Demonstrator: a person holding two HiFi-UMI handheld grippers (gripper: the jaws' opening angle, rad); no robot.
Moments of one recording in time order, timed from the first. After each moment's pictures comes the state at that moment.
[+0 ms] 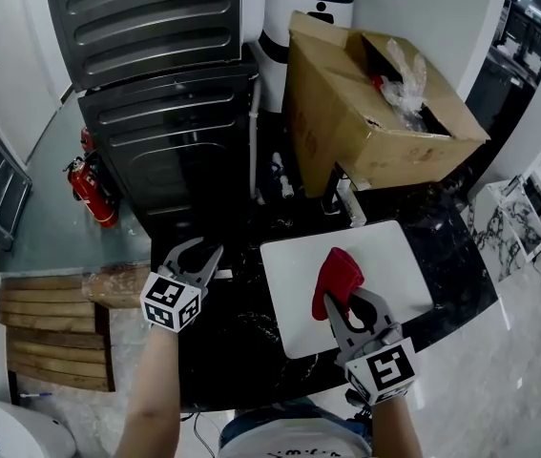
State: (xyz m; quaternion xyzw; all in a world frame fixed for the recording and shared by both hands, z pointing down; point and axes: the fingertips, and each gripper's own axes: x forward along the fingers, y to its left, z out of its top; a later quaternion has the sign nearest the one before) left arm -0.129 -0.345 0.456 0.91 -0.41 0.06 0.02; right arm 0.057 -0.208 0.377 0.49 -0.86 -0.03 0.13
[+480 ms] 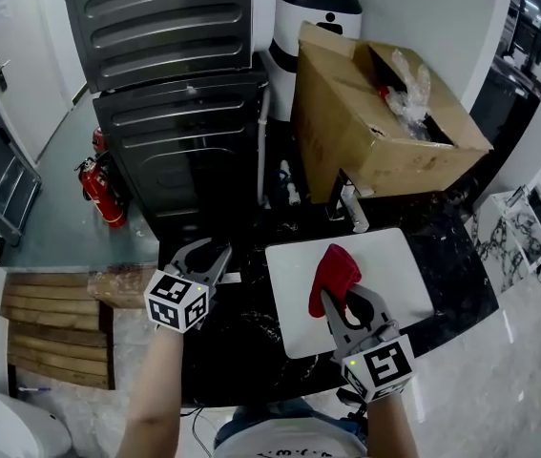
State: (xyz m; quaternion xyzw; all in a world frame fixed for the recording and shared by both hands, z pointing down) left arm -0.121 -0.329 0.431 0.90 -0.43 0.06 0.05; right arm 0.049 -0.208 0.364 0.48 -0.87 -0.04 0.10
